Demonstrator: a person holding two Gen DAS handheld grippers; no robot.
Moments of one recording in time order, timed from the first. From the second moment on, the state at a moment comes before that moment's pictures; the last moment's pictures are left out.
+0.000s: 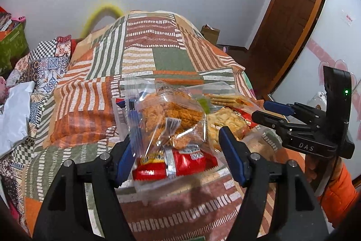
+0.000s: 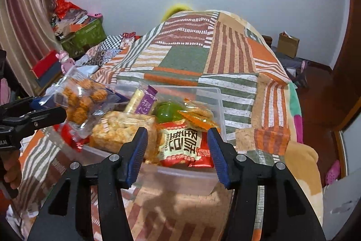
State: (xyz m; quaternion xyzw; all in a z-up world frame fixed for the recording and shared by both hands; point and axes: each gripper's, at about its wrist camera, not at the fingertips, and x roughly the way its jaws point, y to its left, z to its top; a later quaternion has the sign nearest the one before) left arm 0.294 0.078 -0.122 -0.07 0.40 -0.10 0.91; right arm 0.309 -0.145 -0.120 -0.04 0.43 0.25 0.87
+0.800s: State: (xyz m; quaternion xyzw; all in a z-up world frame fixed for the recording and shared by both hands) left arm 0.149 0.101 -0.127 -0.06 0.45 -0.06 0.89; right arm 0.194 -0.095 -0.113 -0.03 0.46 0.34 0.82
